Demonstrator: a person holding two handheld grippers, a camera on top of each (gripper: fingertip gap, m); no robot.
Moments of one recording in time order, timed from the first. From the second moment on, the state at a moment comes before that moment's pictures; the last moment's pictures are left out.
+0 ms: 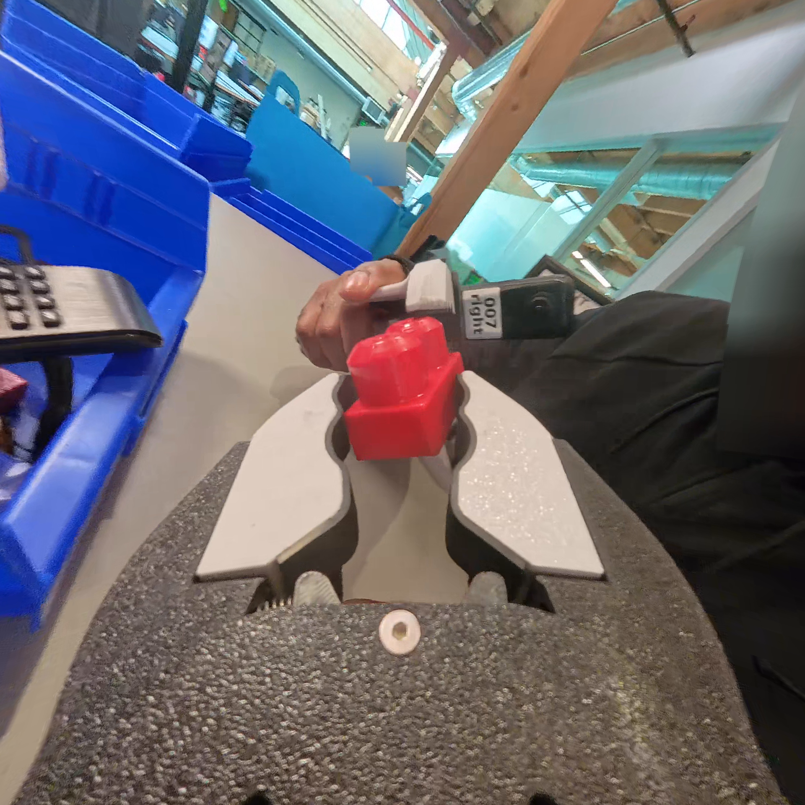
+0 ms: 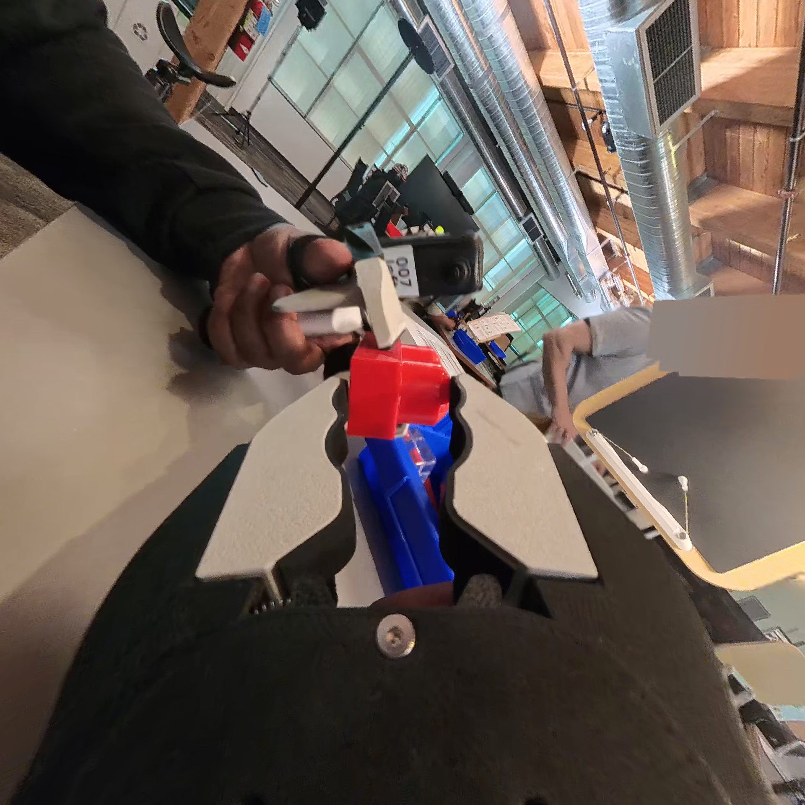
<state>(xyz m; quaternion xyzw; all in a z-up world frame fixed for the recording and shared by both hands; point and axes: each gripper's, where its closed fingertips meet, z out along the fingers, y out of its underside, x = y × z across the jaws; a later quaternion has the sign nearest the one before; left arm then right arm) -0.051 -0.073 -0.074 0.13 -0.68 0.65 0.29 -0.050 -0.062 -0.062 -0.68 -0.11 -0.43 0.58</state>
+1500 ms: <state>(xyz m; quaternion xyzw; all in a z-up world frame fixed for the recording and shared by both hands) -0.040 -0.072 -0.095 -0.09 -0.79 0.58 -0.16 -0.022 -0.079 -0.074 -0.70 -0.14 -0.55 0.43</state>
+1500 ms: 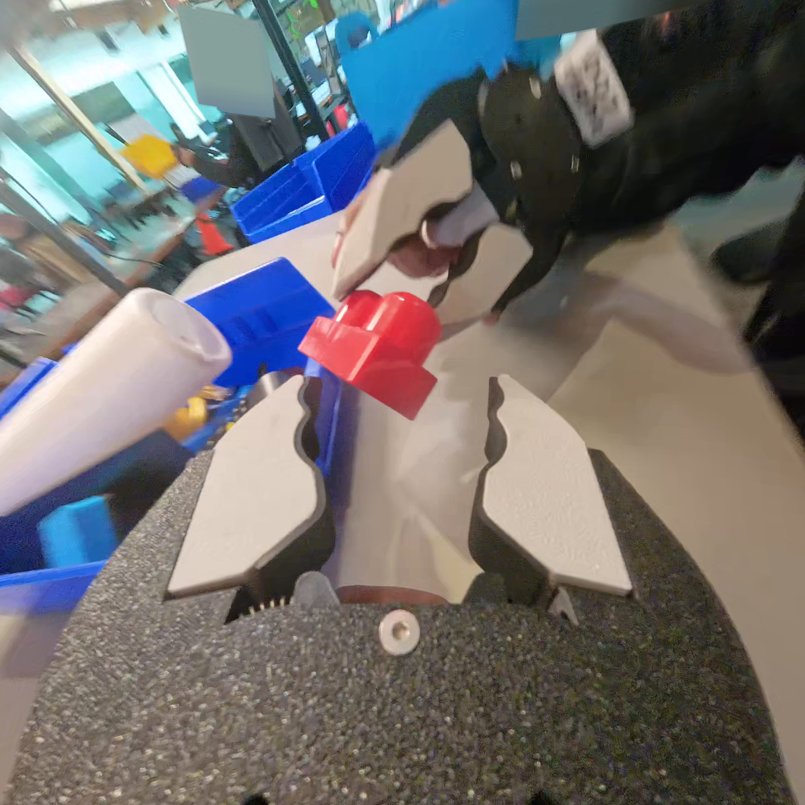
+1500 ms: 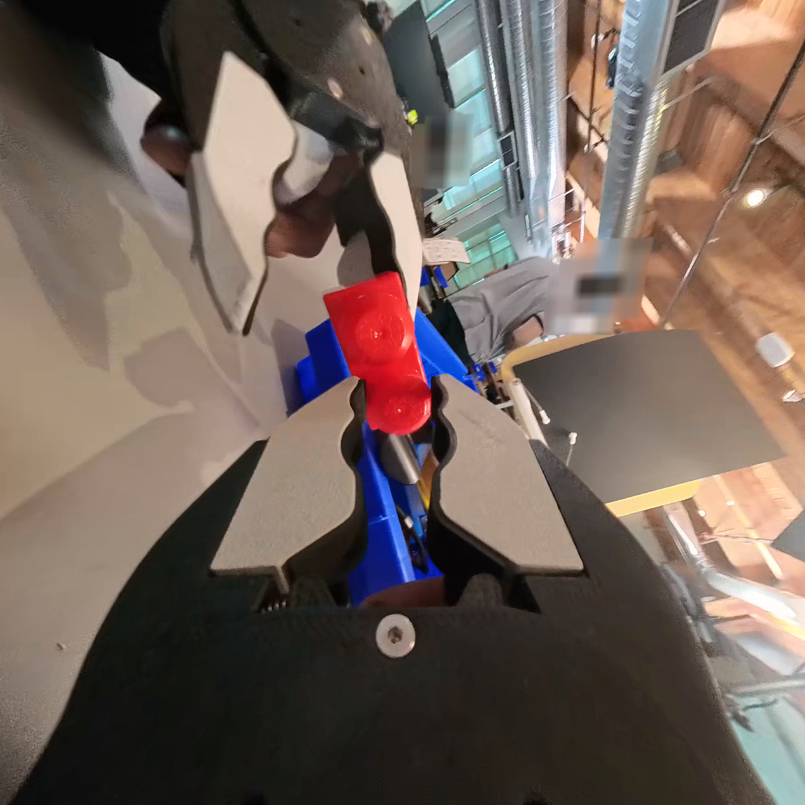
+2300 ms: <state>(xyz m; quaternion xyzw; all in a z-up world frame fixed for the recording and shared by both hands) -0.022 -0.067 -0.069 0.02 -0.76 0.64 -0.12 -0.020 -0.072 -0.081 -0.69 -0.13 -0.58 0.42</state>
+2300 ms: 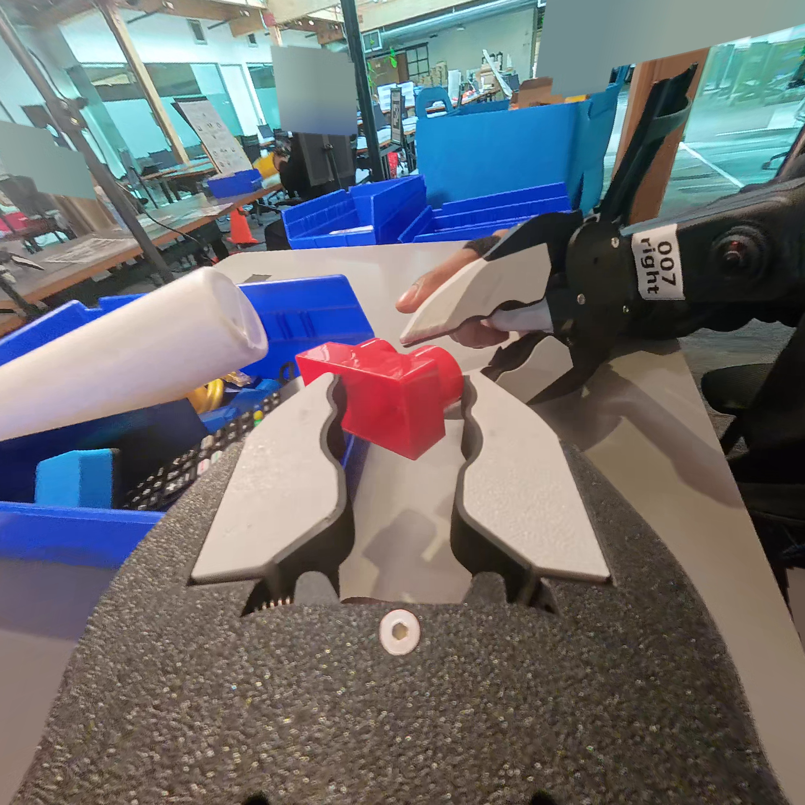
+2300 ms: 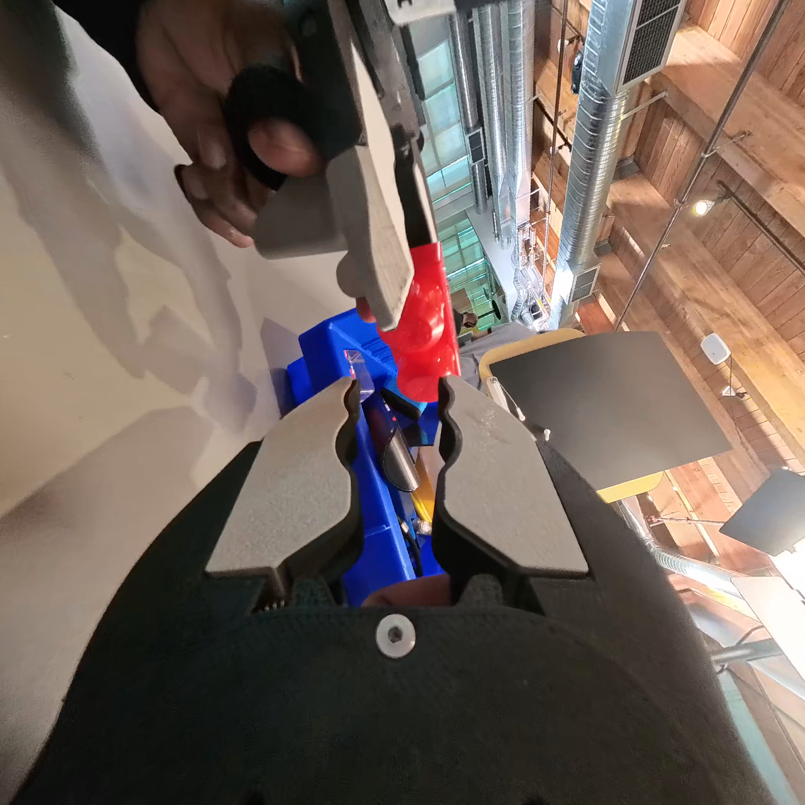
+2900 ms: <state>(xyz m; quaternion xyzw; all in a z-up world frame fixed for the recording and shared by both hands) 0.096 -0.038 -0.048 0.03 -0.84 0.47 -0.25 -0.002 -0.078 -0.105 -0.74 -0.07 -0.53 0.42</state>
